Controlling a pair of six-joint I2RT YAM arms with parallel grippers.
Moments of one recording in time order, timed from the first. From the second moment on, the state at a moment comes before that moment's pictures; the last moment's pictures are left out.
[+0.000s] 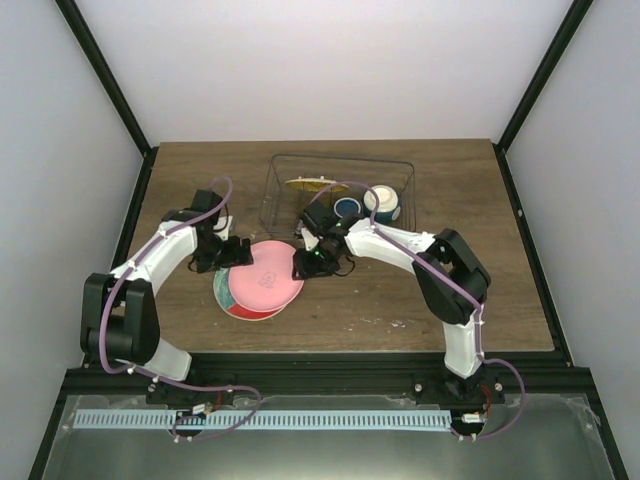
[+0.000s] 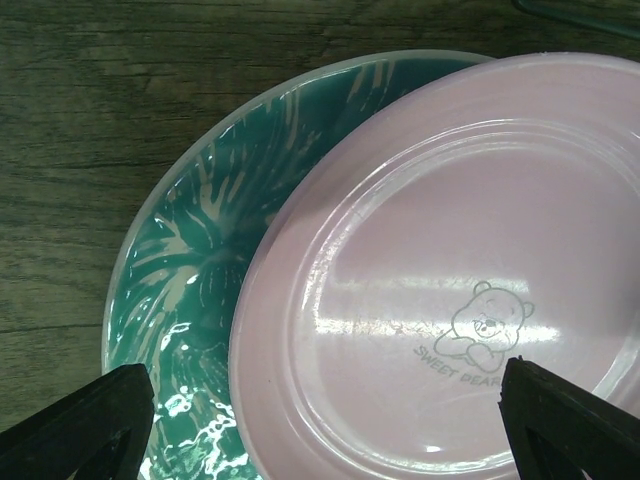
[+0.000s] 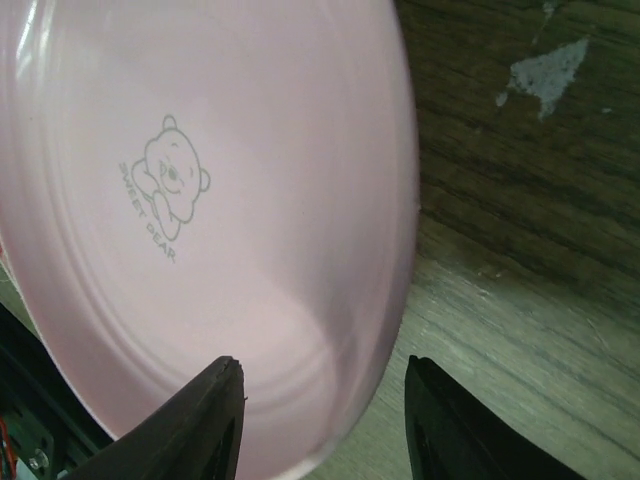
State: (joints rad) left arm -0.17 1.50 1.03 -0.88 0.20 -0.25; right arm 0.80 1.93 1.40 -0.65 -0.37 0.47
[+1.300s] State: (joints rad) left arm -0.17 1.49 1.10 -0.91 0.16 -0.24; right arm 0.82 1.76 1.77 -1.14 0.05 0.28
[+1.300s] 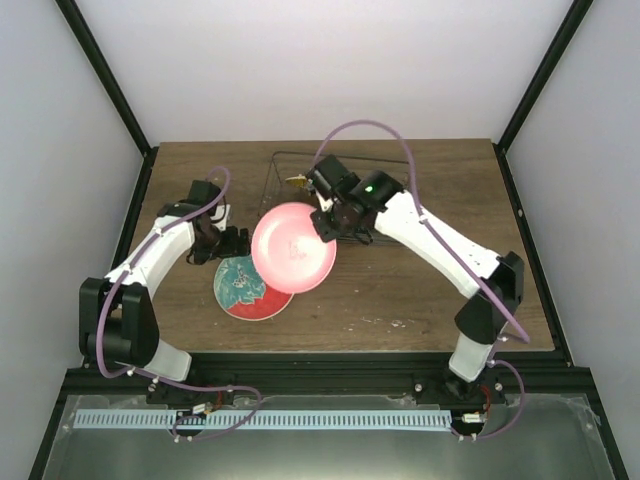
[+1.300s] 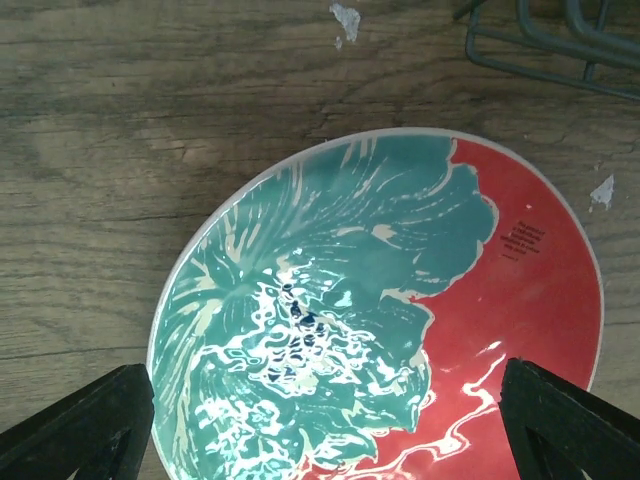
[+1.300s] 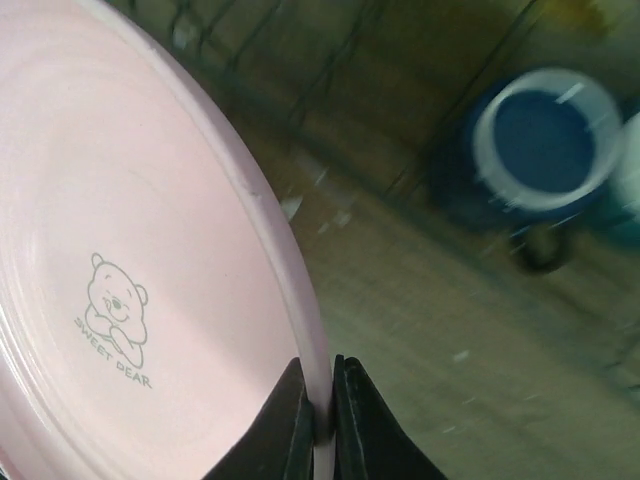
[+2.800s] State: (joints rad) left arm -0.16 1.48 1.10 -0.91 0.14 -0.27; right arm 0.67 1.60 1.16 0.41 0.31 -0.91
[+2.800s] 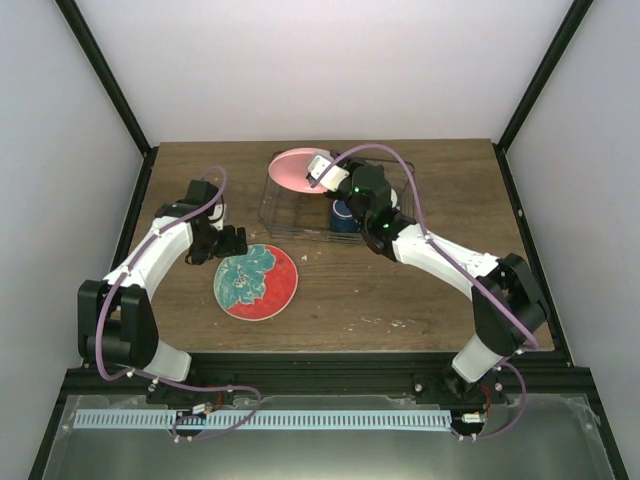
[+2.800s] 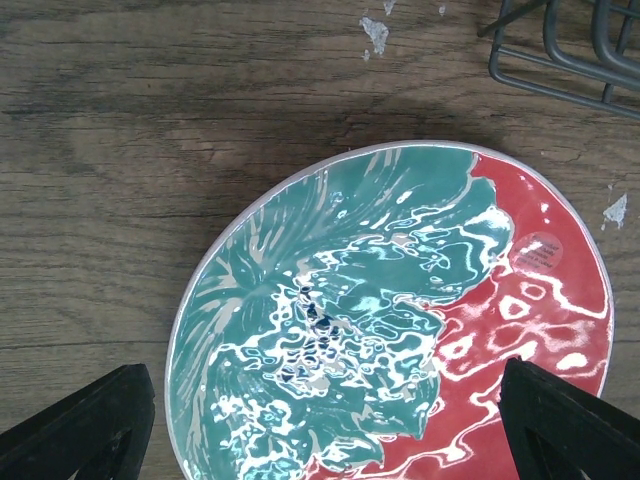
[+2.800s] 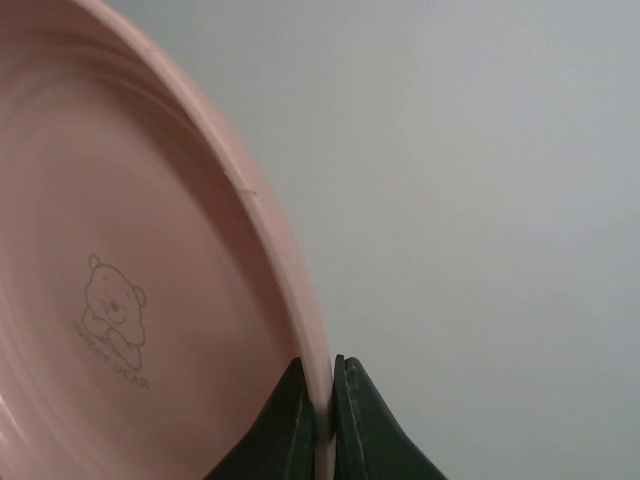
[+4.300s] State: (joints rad) left arm -0.15 1.54 1.12 -0.91 0.12 -0.28; right arm 0.67 1.78 1.04 0.65 0.38 -1.00
